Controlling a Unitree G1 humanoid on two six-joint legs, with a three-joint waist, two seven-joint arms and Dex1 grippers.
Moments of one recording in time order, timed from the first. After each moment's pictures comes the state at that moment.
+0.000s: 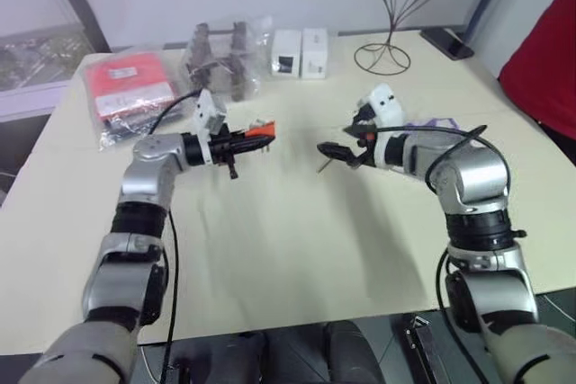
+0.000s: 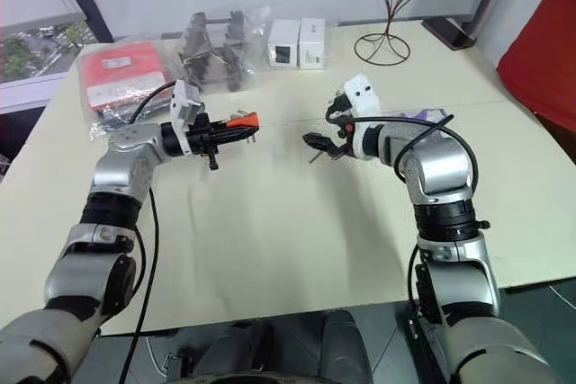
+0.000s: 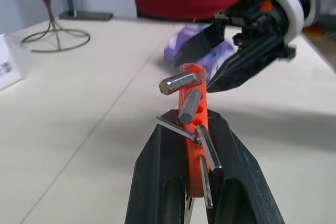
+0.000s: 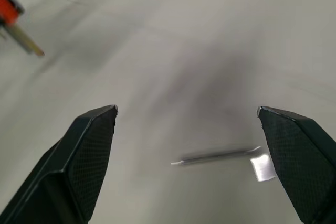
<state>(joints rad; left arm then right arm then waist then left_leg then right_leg) -0.75 0.44 0.03 0.44 -0.31 0.15 -1.26 -0.80 -0.36 -0.07 -0.04 0.31 1.25 0.60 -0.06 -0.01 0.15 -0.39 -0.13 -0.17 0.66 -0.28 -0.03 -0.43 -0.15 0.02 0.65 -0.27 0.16</state>
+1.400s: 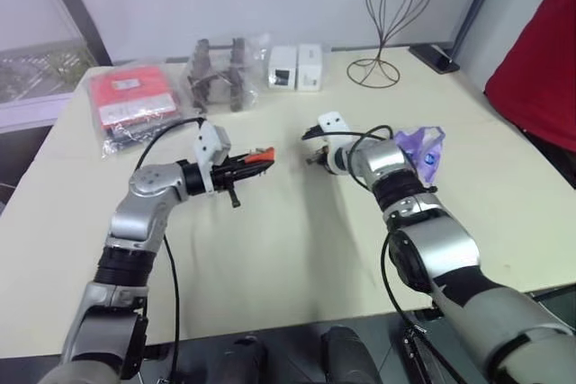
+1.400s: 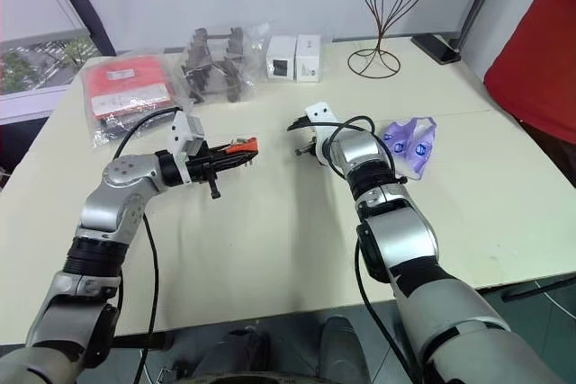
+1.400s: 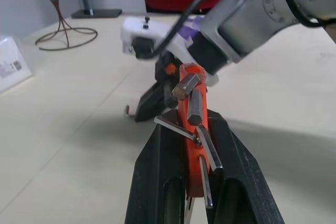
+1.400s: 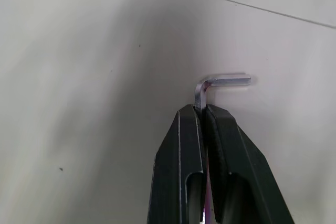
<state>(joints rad) -0.52 0.48 -0.02 0.11 -0.35 0.25 -1.05 -1.13 -0.15 0.05 1.02 0.02 0.69 0.35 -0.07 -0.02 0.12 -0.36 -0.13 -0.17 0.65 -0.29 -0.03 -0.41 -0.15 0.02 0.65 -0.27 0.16</state>
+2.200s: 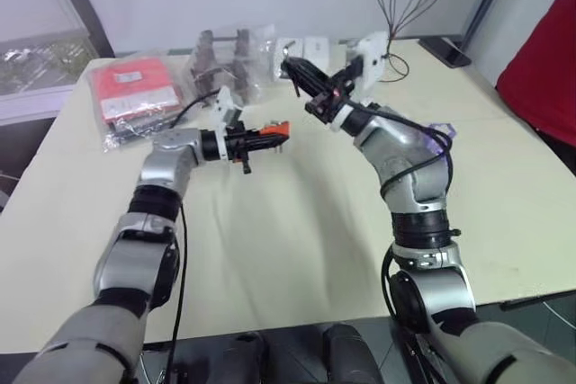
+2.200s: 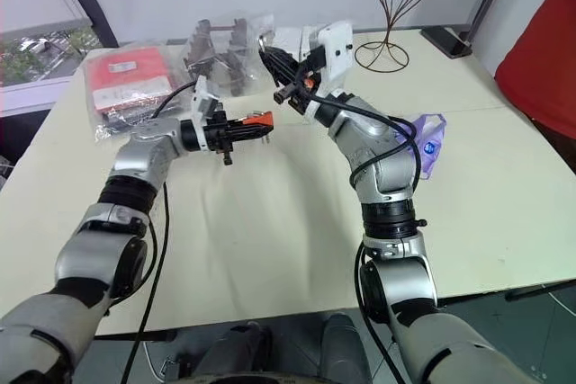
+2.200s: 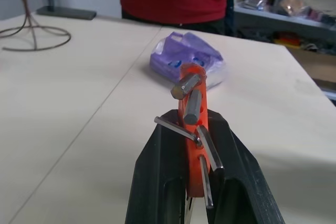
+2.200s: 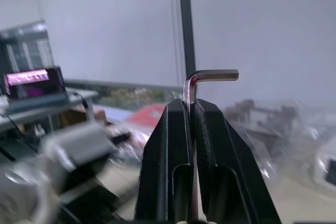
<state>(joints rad) -0.99 0.33 -0.02 0.83 -0.32 0.09 -1.30 -0.83 -0.10 -0.07 0.01 0.41 0.46 0.53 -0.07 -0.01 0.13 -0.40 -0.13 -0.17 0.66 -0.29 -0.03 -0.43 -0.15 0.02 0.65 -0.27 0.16</state>
